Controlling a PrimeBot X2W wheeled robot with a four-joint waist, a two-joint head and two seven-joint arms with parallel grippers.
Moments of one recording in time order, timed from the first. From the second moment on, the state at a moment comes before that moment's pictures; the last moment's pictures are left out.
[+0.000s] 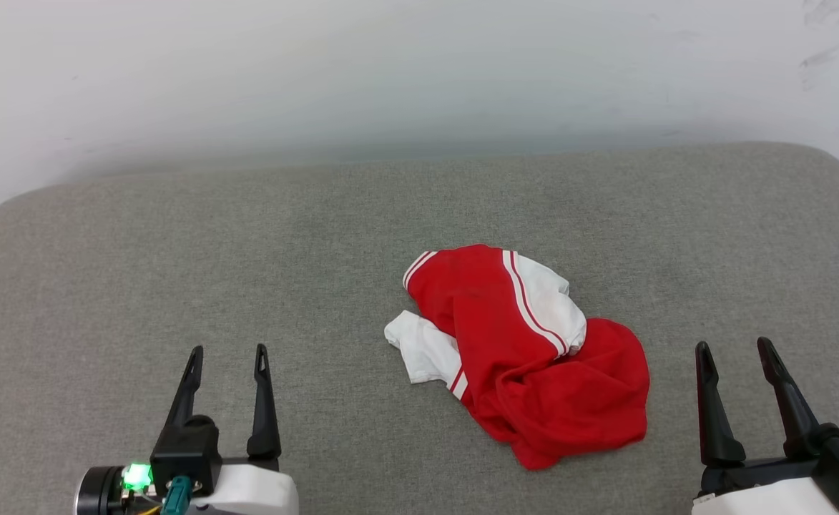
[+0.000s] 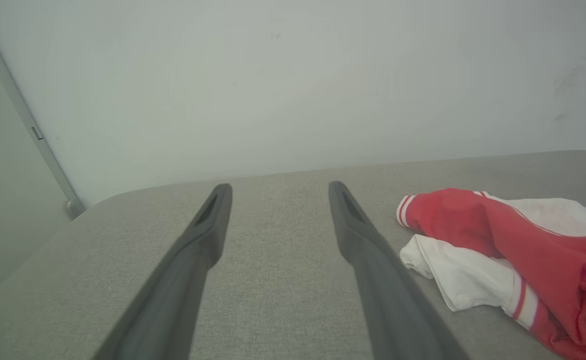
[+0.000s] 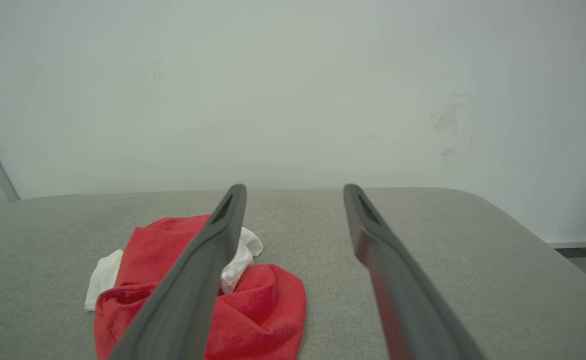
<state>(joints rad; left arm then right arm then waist) 0.00 0.26 -0.30 0.01 -0.22 0.33 -0.26 0.10 -0.05 -0.04 -0.05 0.10 0.13 -0.26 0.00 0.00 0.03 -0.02</state>
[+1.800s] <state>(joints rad) -0.51 0.24 -0.16 0.22 -0.08 -0.12 -0.15 0.10 -0.05 -0.01 -0.06 0.12 0.13 -0.26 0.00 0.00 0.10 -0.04</state>
